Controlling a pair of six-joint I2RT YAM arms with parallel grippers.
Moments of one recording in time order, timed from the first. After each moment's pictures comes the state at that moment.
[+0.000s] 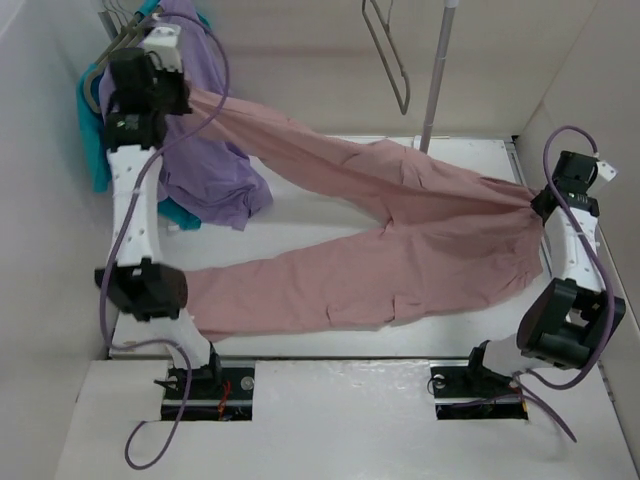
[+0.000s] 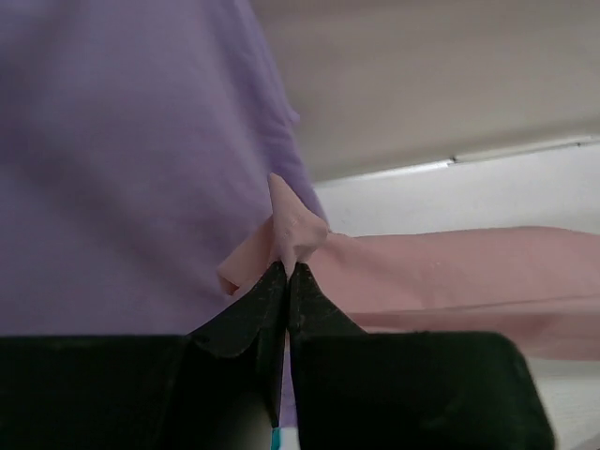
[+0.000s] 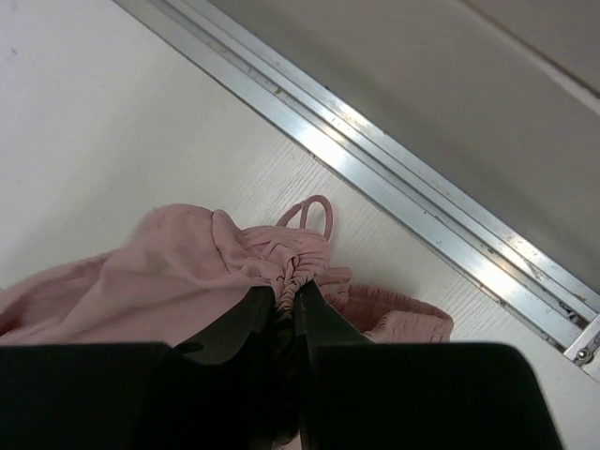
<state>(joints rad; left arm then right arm) 0.04 1.86 2.15 -0.61 0.20 0.12 -0.39 1.45 1.23 -0.51 0.32 0.43</state>
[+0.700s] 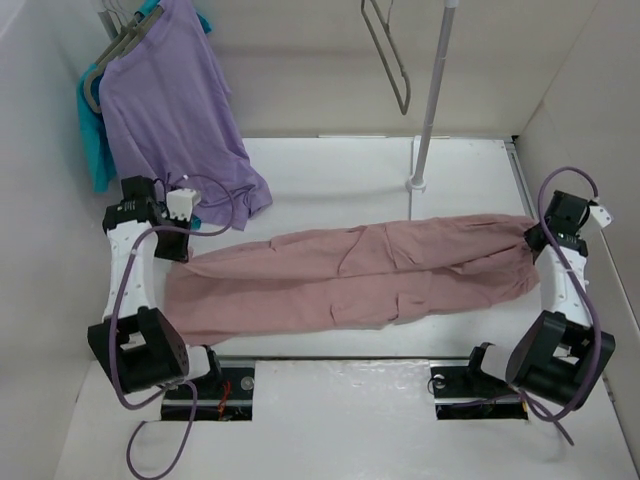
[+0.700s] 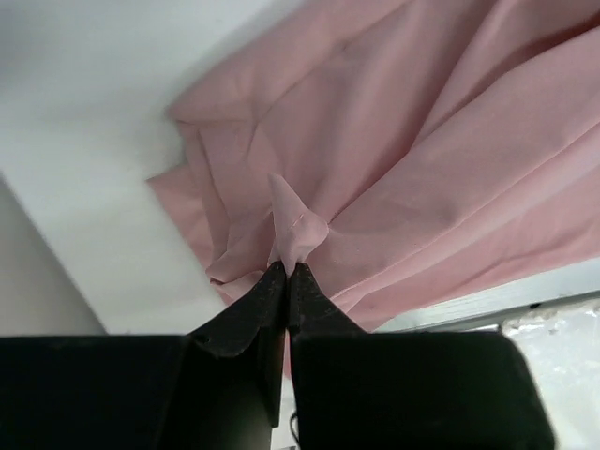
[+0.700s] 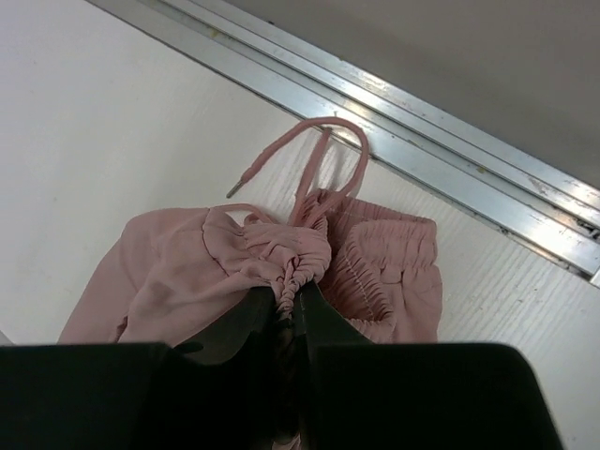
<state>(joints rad) 0.28 1.35 1.18 -1.08 0.24 0.47 -0.44 1.22 0.88 -0.39 0.32 0.57</state>
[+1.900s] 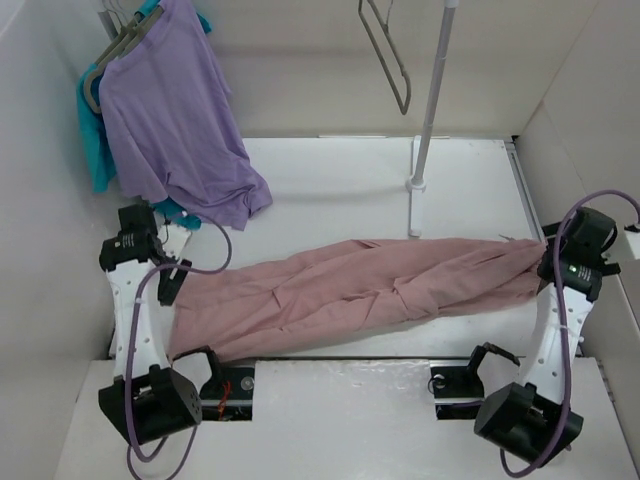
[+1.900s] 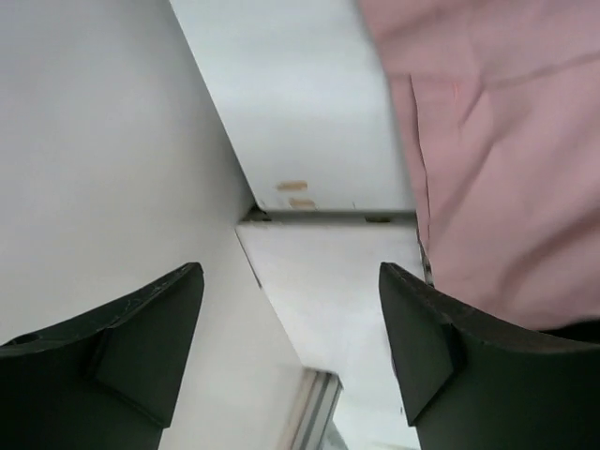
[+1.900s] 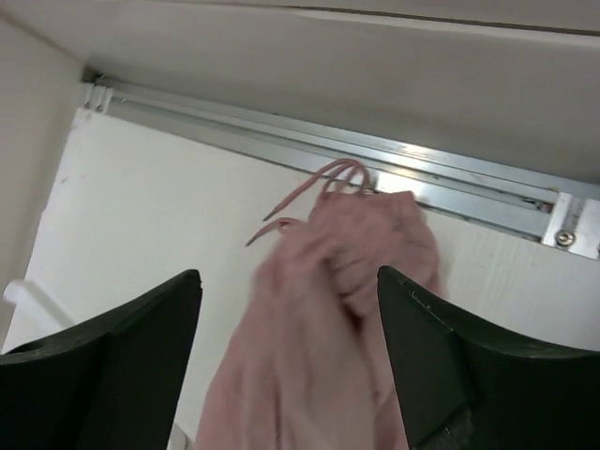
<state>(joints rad) 0.30 1.04 0.99 -1.24 -0.24 0.69 -0.56 0.89 0.87 -0.57 0.37 0.75</state>
